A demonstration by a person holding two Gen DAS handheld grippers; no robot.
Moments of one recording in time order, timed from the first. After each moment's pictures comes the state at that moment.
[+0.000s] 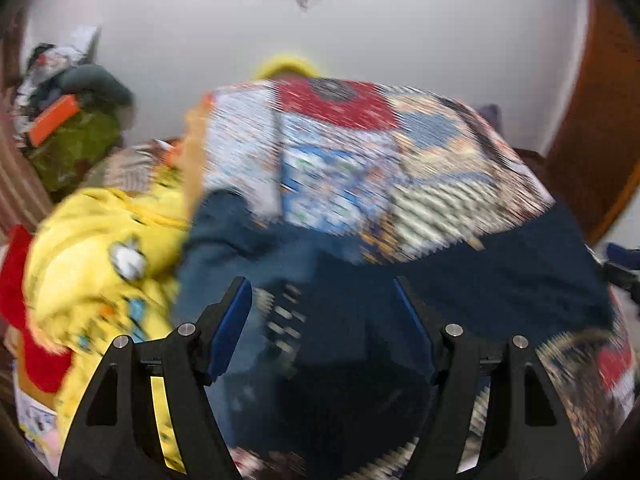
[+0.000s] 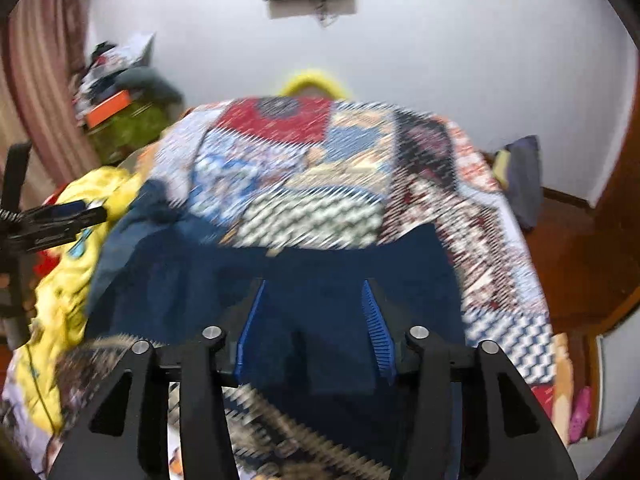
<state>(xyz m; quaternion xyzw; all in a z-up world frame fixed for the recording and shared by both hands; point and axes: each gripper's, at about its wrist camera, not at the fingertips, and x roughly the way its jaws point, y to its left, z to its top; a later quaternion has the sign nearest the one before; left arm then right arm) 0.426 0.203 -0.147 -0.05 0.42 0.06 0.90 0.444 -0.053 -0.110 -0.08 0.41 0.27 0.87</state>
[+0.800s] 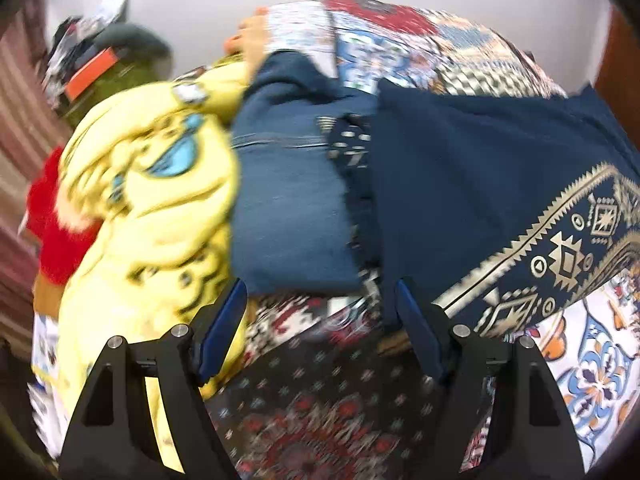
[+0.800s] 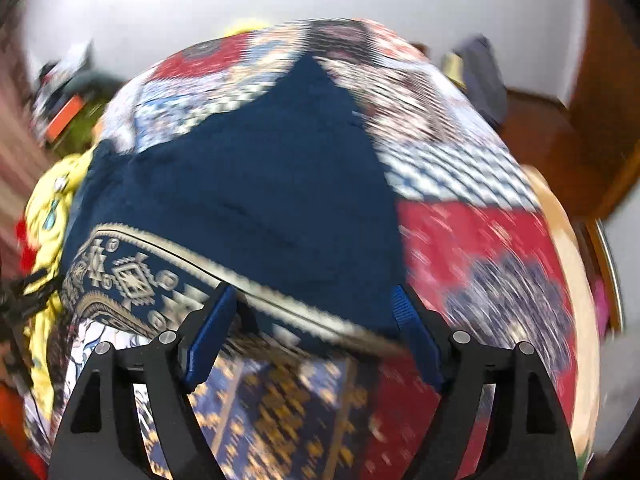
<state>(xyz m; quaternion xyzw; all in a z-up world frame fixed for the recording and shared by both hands) 0.308 0.218 -0.224 -0.04 0.48 0.16 0.86 0.404 -0.181 -0.175 0.01 0.51 0.15 0.85</state>
